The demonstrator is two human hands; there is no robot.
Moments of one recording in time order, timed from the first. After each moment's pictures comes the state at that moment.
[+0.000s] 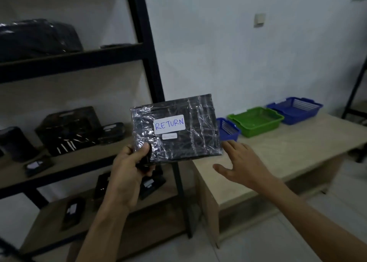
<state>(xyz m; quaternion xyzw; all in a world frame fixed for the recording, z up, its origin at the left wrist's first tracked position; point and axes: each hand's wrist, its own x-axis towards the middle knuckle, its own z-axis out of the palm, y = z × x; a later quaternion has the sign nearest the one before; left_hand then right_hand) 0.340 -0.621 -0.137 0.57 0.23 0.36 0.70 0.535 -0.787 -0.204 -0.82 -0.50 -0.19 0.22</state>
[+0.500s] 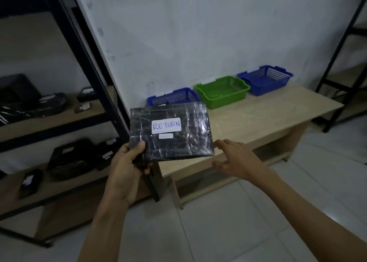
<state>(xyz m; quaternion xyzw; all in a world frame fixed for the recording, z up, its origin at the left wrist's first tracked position) 0.480 -0.800 -0.223 0.56 0.30 0.29 0.71 0.670 -0.979 -0.278 -0.87 -0.47 0.01 0.15</state>
